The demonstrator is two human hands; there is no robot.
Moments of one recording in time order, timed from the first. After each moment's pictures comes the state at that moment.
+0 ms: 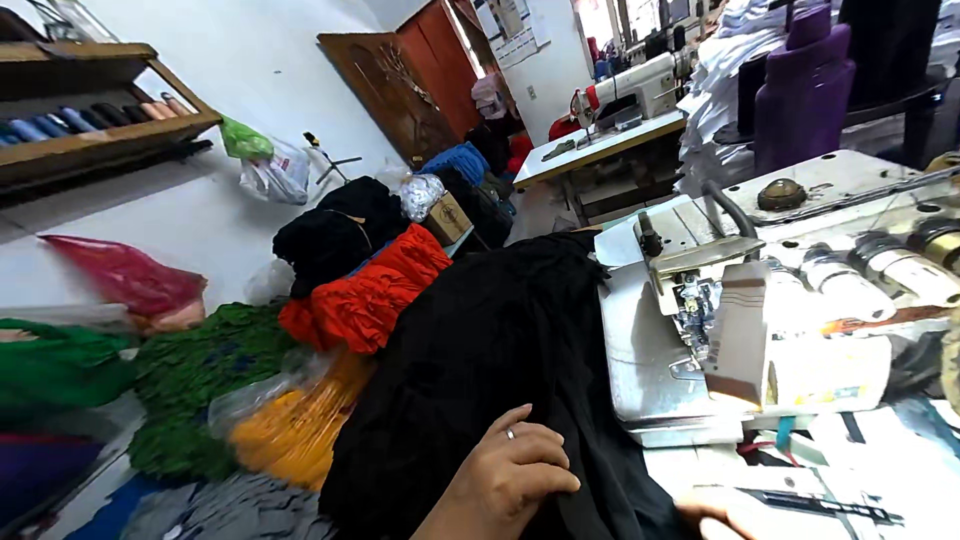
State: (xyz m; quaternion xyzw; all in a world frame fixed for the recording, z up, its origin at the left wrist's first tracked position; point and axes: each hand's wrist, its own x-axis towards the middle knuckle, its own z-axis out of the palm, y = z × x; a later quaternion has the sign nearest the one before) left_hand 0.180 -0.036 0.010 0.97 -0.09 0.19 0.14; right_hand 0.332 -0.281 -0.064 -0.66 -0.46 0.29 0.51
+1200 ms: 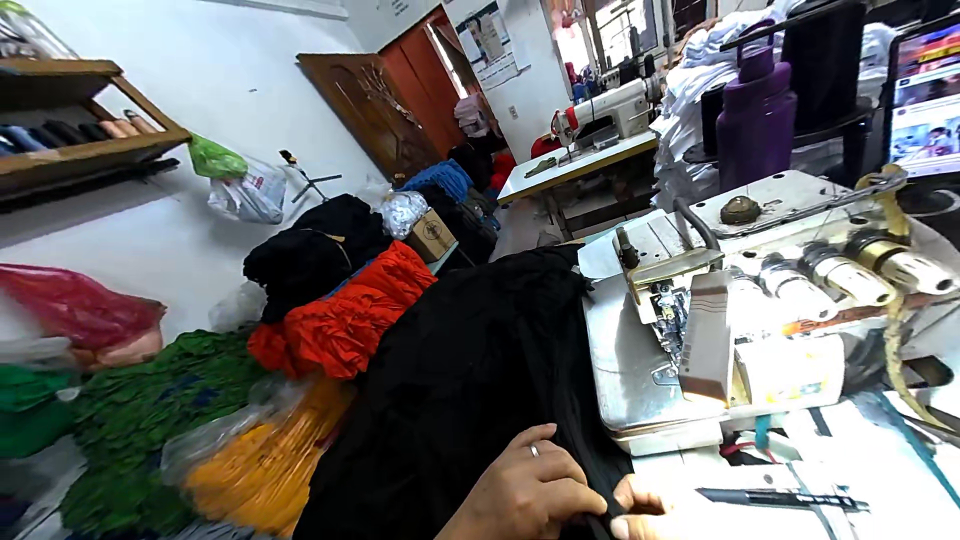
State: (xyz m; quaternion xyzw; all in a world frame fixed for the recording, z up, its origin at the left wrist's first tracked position) left_hand 0.205 -0.033 0.002 0.95 -0.21 0.19 0.12; right_hand 0.336 -0.223 -0.062 -0.53 -0.35 0.54 0.55
